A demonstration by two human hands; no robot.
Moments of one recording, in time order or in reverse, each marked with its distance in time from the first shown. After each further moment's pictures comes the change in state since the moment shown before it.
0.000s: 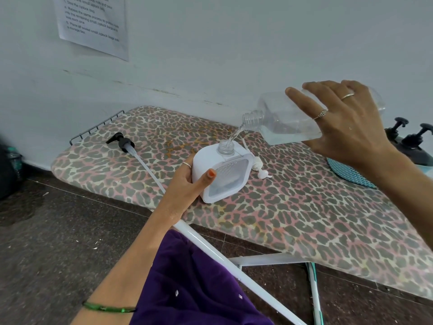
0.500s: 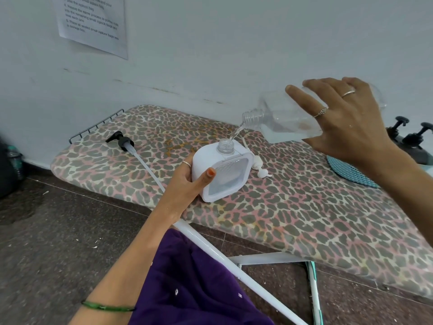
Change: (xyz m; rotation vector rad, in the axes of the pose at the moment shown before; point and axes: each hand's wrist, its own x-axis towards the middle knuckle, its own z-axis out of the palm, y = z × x) left_hand 0.001 0.001 0.001 0.012 -0.007 0.010; right_hand 0.000 0.003 0.003 -0.028 0.024 -0.023
